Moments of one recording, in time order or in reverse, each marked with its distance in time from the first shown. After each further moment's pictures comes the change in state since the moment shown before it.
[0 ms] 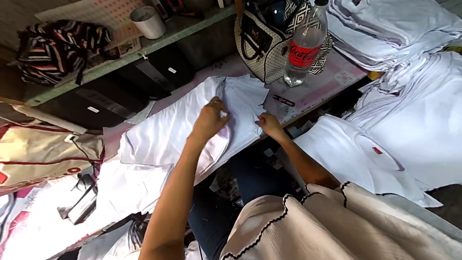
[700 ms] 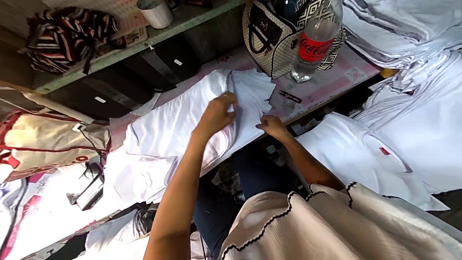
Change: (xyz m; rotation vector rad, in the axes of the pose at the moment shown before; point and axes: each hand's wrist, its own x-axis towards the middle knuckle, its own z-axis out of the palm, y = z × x) left_hand 0.001 0.010 -0.004 -0.066 -0.024 0.086; right_hand -0.013 -0.012 0.004 0.010 -0.143 -0.009
